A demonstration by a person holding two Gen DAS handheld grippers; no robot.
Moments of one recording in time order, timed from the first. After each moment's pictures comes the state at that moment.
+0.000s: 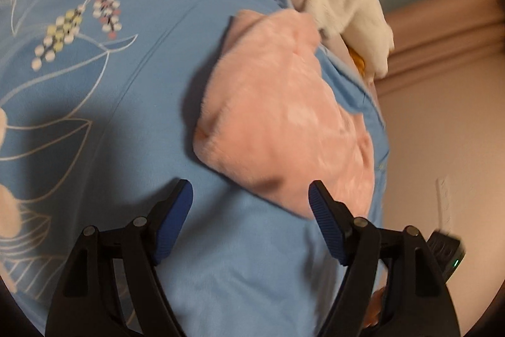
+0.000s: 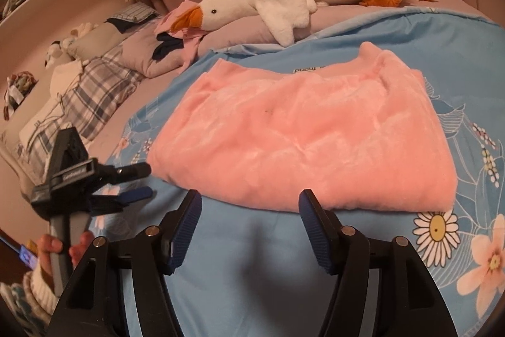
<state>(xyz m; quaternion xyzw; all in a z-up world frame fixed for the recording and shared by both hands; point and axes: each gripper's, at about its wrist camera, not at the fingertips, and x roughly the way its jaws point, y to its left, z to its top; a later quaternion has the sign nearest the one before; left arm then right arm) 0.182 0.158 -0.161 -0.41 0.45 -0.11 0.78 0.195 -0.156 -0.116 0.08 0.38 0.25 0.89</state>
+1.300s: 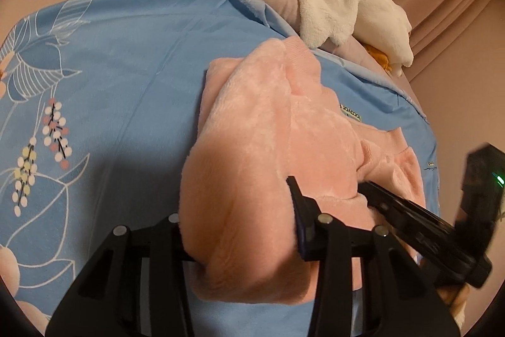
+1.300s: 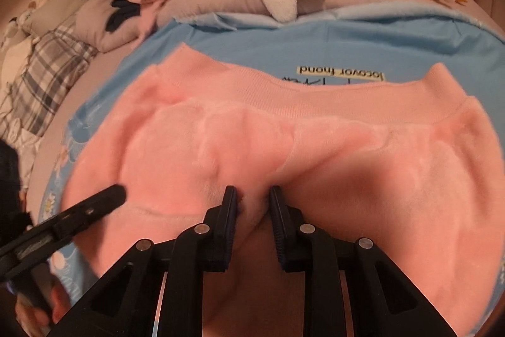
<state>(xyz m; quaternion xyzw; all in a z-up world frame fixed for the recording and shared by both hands) 0.263 0.136 -0.138 -0.25 0.44 -0.05 0.86 0.301 -0.093 -0.127 0.01 0.45 0.20 0.87</state>
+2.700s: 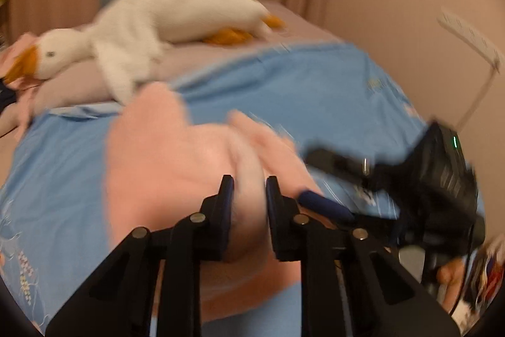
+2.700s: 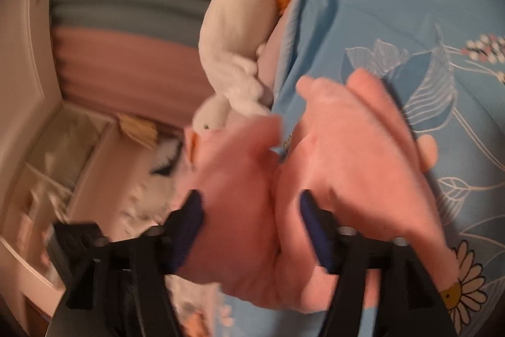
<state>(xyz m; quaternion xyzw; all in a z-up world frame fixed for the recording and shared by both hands) 0.265 -0.111 -0.058 0.03 0.37 -0.21 0.90 0.260 -0.308 -0.156 0.53 0.30 0.29 0.74</state>
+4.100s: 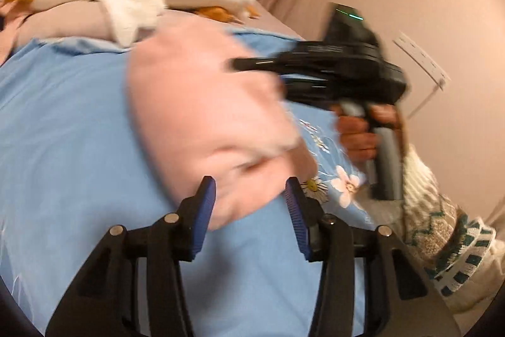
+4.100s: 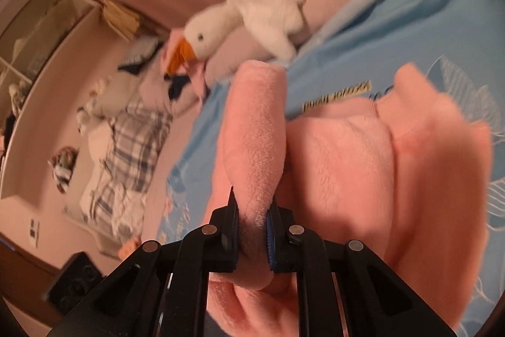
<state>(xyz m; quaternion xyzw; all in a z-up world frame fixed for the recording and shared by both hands) 0.196 0.015 -0.064 -0.10 0.39 -0.32 0.86 0.320 -0.217 -0.083 0.26 0.42 0.34 0.80</state>
